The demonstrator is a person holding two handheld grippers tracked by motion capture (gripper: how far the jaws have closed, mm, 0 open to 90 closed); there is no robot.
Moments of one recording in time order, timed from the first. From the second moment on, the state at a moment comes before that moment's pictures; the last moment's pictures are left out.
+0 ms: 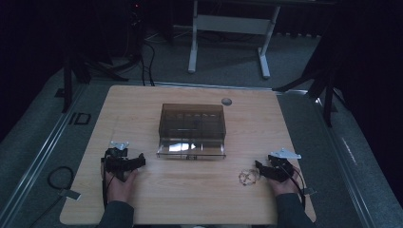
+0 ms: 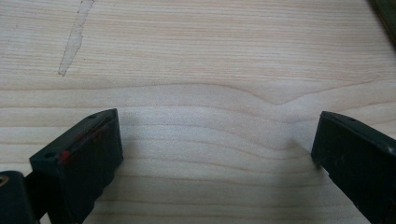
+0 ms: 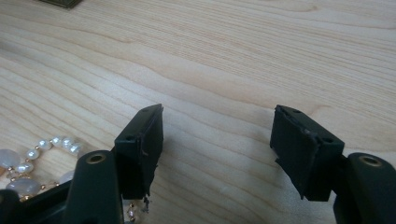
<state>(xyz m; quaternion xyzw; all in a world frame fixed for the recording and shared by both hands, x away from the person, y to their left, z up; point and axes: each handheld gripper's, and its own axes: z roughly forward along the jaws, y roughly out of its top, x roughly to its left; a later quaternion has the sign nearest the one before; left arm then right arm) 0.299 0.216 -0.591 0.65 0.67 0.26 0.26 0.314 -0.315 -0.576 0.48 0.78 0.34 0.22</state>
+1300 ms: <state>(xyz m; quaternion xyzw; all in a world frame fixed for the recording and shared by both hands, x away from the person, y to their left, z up) 0.299 0.215 -0.591 0.64 0.67 0.26 0.26 0.321 -0.313 -0.534 0.45 0.84 0.25 0.17</state>
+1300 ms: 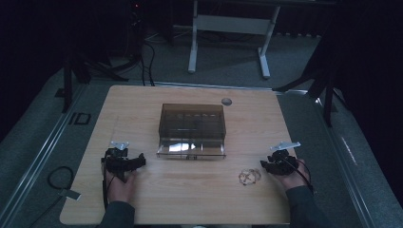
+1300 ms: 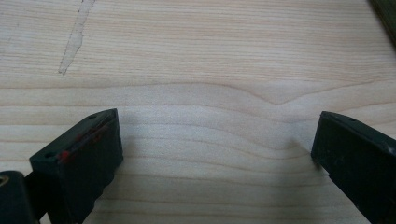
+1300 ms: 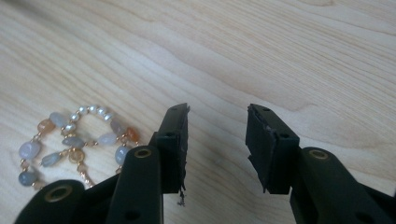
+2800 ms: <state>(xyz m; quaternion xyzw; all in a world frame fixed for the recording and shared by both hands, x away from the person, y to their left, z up) 0.299 0.215 -0.591 0.64 0.67 0.26 0.26 0.328 -0.273 -0.516 0.34 0.93 0.11 0.11</state>
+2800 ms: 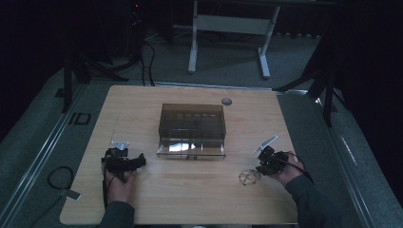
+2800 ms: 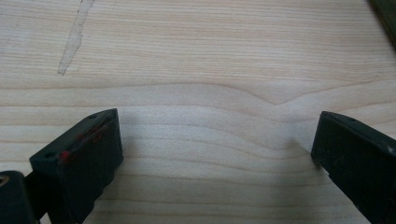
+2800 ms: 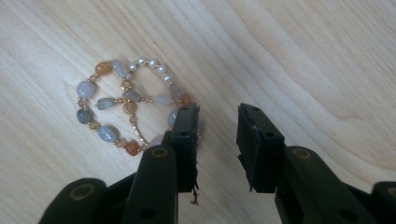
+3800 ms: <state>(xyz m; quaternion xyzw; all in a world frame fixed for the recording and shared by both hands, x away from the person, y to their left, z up) 0.299 0.214 -0.591 0.65 0.67 0.26 0.26 0.330 -0.251 -0.525 0.30 0.95 0.07 0.06</state>
